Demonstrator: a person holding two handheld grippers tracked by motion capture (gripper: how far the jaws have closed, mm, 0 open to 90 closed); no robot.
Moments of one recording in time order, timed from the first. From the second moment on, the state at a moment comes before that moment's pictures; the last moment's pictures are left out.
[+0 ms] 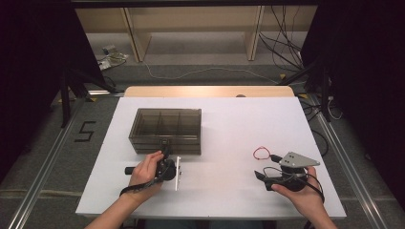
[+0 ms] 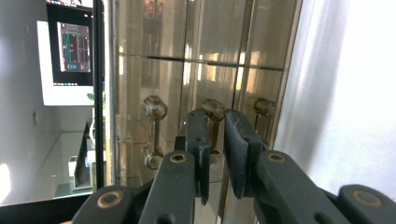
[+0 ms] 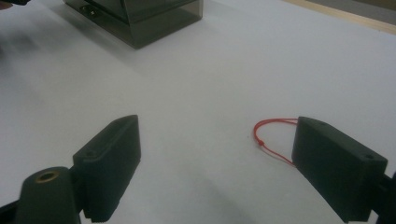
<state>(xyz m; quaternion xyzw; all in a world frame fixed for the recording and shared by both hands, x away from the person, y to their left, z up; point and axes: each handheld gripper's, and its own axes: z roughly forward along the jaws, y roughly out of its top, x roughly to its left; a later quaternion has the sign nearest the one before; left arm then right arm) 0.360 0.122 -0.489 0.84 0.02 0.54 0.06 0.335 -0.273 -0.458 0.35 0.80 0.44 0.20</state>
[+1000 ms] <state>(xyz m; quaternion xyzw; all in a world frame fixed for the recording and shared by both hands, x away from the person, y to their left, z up) 0.340 0.125 -0.490 0.84 0.00 0.54 0.06 0.334 -0.275 -0.458 0.35 0.80 0.44 0.20</state>
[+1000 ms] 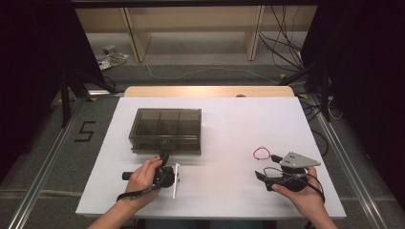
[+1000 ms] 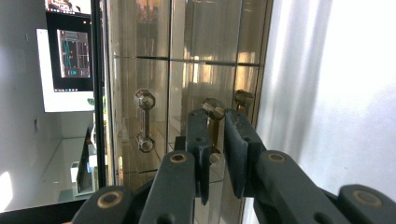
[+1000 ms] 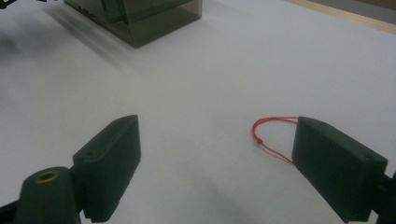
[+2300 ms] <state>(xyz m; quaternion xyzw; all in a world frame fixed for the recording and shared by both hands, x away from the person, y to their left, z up) 0.341 0.150 -0.465 0.89 0.10 0.40 0.16 0.335 -0.275 -0.459 0.35 0.81 0.43 0.21</state>
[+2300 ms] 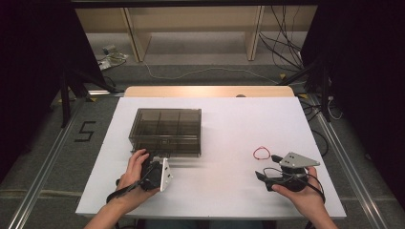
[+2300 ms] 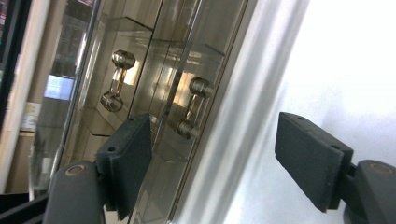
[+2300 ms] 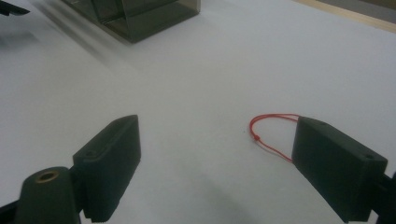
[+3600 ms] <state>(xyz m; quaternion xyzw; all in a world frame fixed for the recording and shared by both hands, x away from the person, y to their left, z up) 0.405 0.186 -0.426 0.96 0.11 0.22 0.14 0.335 -0.274 -0.461 0.36 0.81 0.42 0.20</state>
